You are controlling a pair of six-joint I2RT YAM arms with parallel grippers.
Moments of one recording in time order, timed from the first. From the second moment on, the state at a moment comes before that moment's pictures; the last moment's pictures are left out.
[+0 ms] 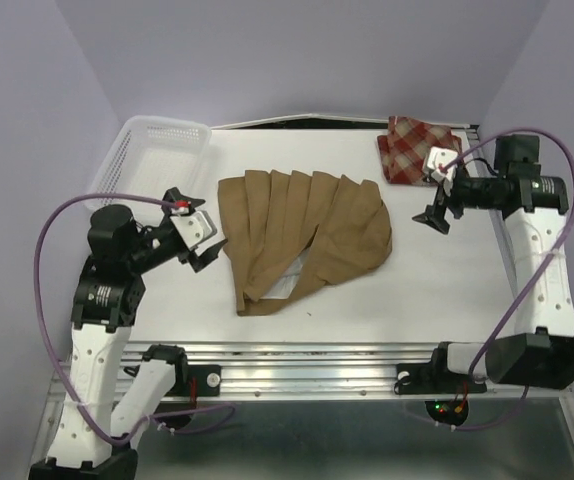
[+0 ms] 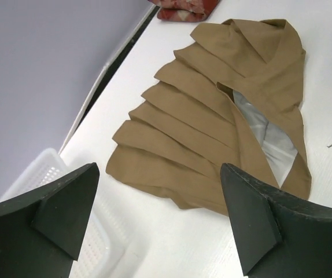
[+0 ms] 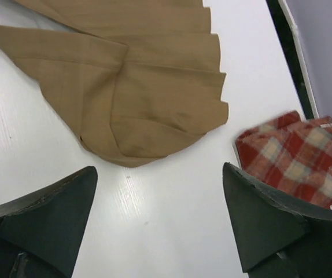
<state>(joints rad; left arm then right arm) -0.11 0.71 0.99 -0.58 0.74 0.65 -0.14 1.25 1.42 -1.10 -0.89 -1.19</state>
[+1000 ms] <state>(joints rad) -0.14 1.05 0.75 -0.63 0.46 1.12 0.64 1.67 1.16 -0.44 -0.26 -0.42</state>
